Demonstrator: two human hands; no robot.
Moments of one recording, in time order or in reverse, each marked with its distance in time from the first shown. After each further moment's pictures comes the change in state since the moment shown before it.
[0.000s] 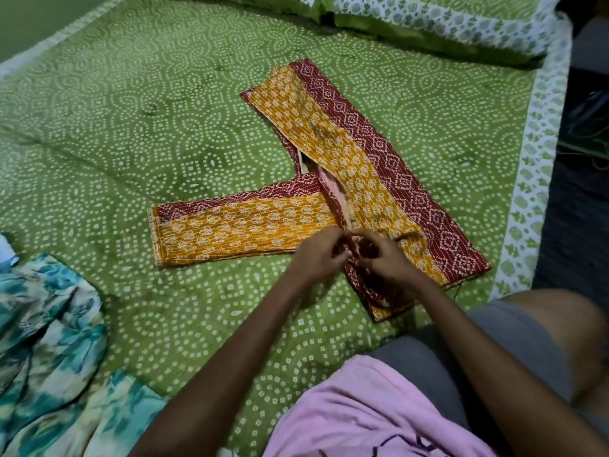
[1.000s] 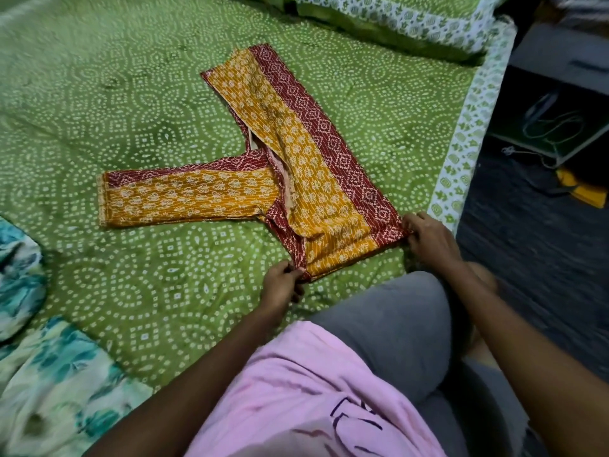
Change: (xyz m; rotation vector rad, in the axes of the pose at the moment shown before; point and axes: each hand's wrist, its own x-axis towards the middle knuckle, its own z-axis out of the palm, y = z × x) left_hand -0.060 0.050 0.114 -0.854 0.263 -0.640; right_hand -0.073 0.085 -0.146 -0.809 0.421 -0.197
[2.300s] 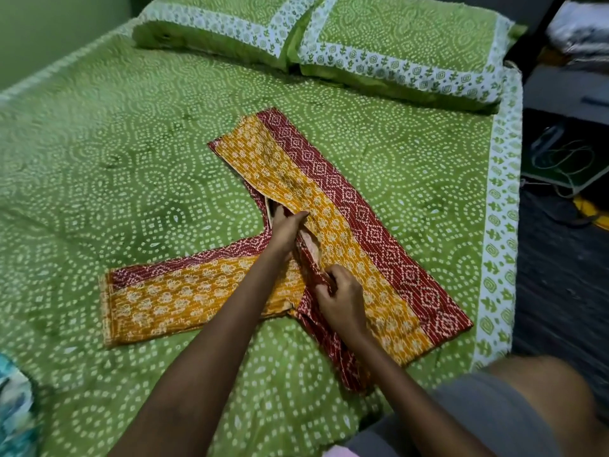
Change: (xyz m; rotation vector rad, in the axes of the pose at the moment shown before) left_hand 0.220 0.172 -0.028 -0.165 -0.079 0.085; right_hand 0.082 -0.199 0.082 0.688 0.135 0.148
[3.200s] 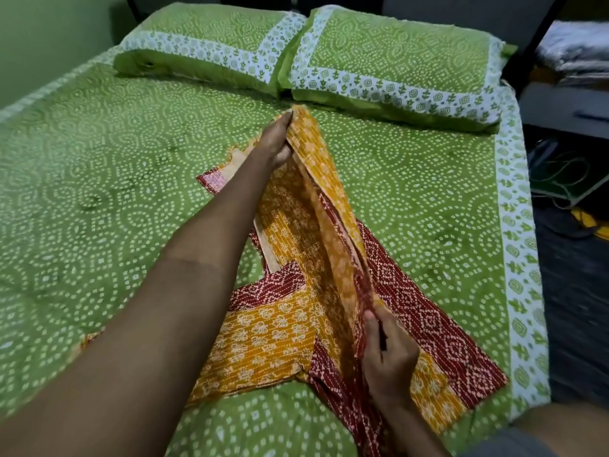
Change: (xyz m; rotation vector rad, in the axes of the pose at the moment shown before) left_hand 0.123 0.193 0.024 -0.101 -0.080 0.234; right_hand 0.012 0.010 -0.008 0.016 0.547 -0.274
